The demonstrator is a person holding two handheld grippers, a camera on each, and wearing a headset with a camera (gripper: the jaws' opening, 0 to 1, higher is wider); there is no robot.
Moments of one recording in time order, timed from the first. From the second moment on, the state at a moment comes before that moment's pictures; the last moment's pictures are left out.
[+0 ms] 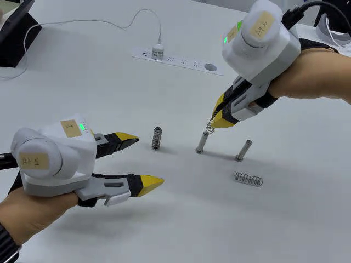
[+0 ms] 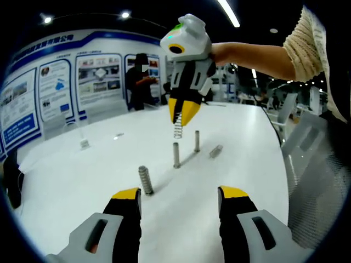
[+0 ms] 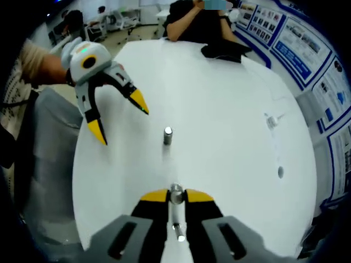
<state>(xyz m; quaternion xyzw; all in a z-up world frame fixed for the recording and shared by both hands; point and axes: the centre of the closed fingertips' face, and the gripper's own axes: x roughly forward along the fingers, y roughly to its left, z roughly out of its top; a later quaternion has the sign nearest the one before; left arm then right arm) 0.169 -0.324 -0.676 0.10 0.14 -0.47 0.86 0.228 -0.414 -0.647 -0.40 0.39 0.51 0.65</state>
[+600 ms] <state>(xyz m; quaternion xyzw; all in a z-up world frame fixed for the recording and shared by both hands) 0.169 -0.320 -0.678 0.09 0.15 -0.47 0.87 0.230 -0.413 -0.666 -0.40 0.41 0.51 0.64</state>
